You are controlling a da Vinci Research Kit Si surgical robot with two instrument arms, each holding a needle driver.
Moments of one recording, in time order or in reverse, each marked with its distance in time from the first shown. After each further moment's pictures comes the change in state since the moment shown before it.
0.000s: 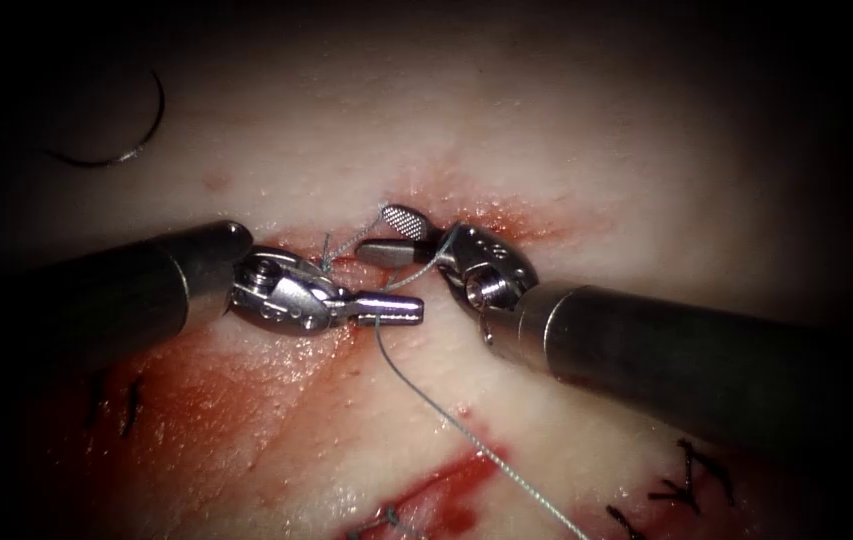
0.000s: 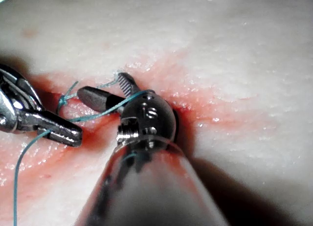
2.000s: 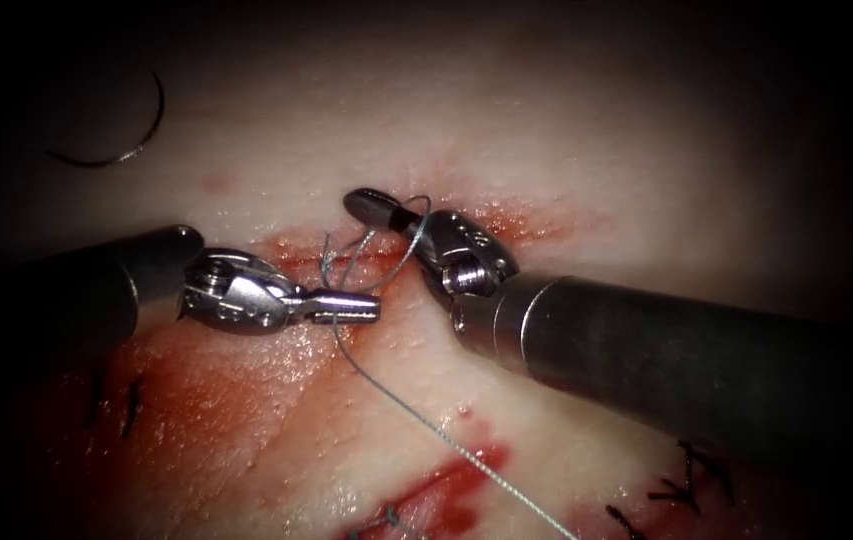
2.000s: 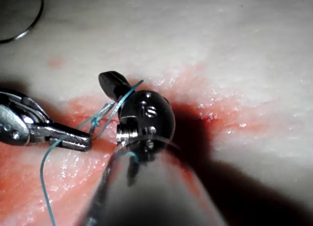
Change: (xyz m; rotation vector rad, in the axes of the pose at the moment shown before) right arm 0.002 -0.005 -0.001 0.120 -0.074 0.156; left arm 0.001 -0.001 -0.005 0.019 -0.092 -0.080
